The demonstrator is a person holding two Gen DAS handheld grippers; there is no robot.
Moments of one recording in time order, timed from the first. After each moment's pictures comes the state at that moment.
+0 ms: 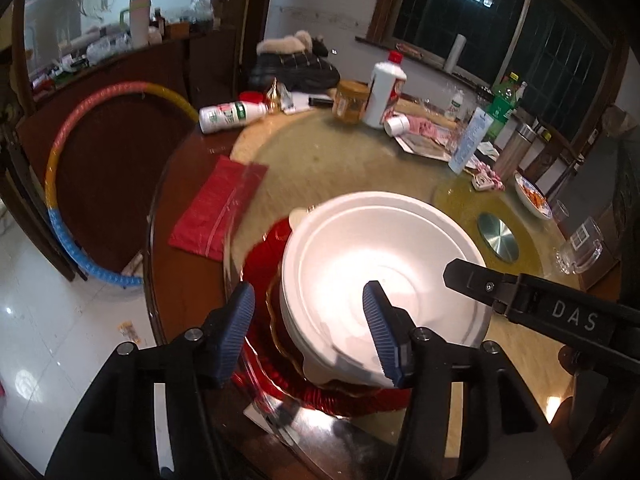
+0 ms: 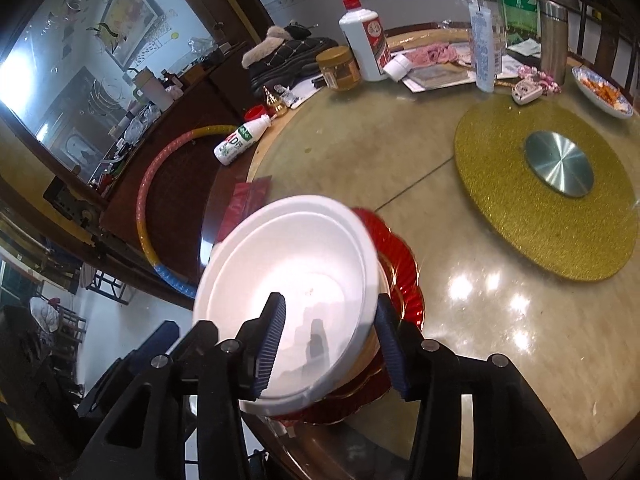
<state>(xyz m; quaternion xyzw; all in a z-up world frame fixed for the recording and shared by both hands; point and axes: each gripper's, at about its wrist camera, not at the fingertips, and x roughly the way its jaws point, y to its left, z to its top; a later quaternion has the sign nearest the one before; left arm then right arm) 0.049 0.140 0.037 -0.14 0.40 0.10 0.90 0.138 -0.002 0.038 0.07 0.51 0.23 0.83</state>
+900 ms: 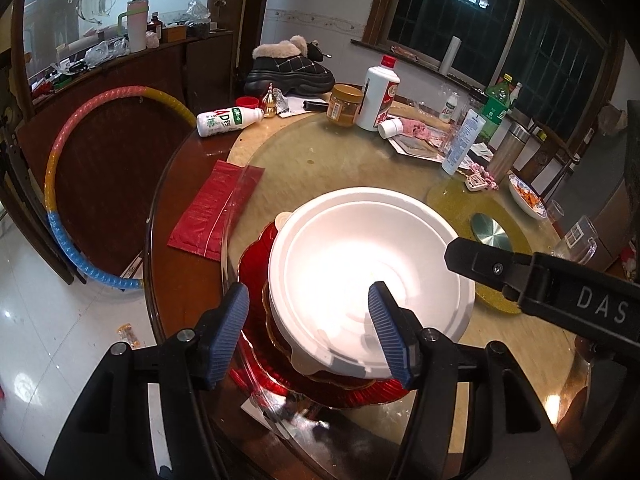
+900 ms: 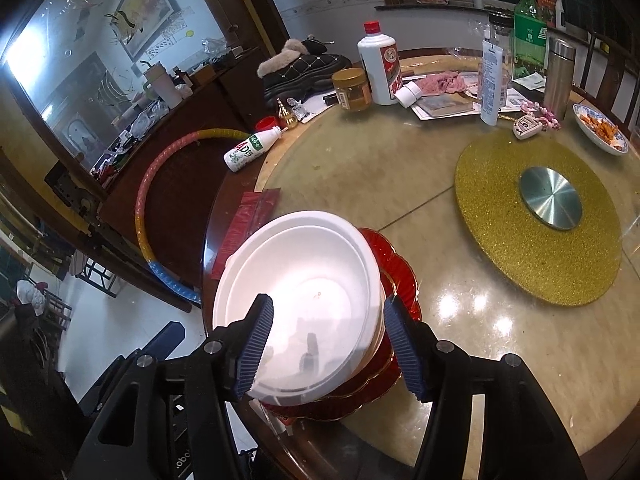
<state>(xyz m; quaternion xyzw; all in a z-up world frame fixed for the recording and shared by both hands) 0.045 0.135 0.041 -0.15 0.40 0.10 0.90 0.124 0.002 0.064 0.04 0.48 0.24 0.84</state>
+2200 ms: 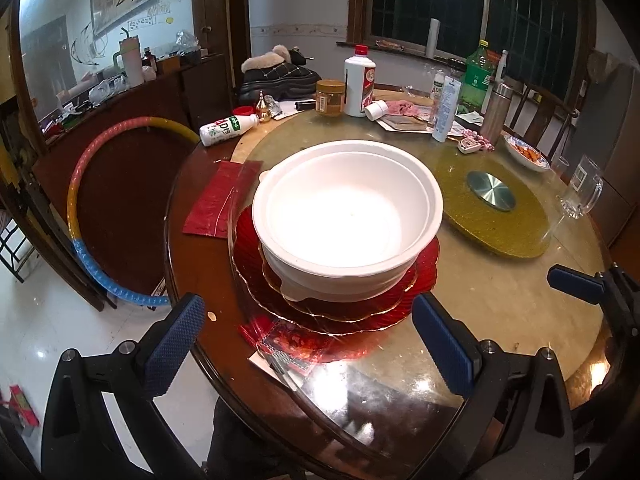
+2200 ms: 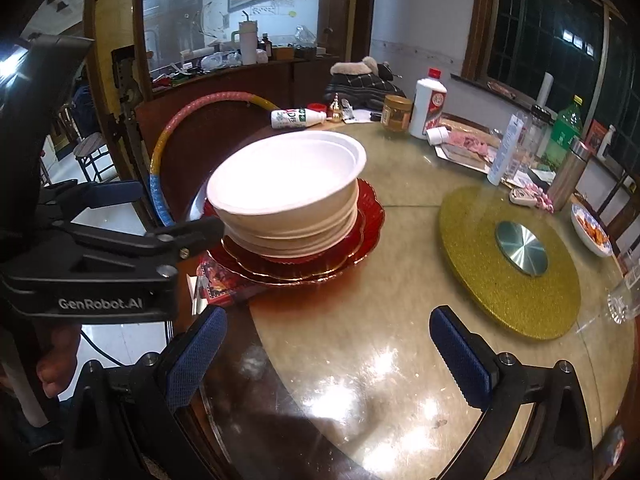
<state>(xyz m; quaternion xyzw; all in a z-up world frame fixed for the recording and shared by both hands) -0.005 0.084 0.032 -0.06 0.39 0.12 0.91 0.011 -0.056 0.026 -0.17 0.35 0.32 0.86</state>
